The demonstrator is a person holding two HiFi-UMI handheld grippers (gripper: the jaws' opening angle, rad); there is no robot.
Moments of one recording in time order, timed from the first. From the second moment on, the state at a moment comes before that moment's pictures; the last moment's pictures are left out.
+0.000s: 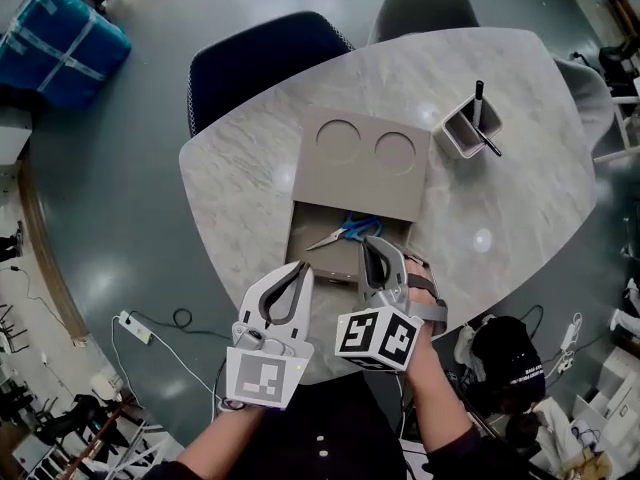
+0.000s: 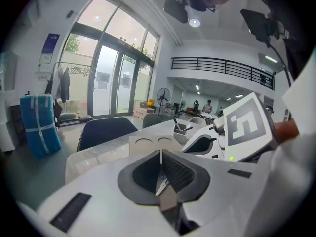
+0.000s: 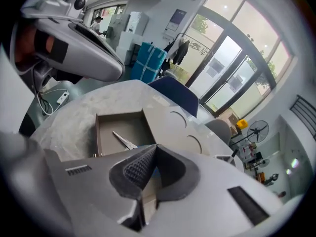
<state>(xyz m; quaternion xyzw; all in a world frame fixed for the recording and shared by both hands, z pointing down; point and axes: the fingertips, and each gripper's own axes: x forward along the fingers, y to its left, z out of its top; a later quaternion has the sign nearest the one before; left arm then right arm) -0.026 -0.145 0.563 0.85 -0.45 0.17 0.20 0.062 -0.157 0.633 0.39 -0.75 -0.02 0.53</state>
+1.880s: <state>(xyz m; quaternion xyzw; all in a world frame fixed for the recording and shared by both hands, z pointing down) -0.007 -0.108 0.323 0.89 -0.45 0.03 0.03 0.099 -0.085 0.330 0.64 -0.76 0.04 0.03</state>
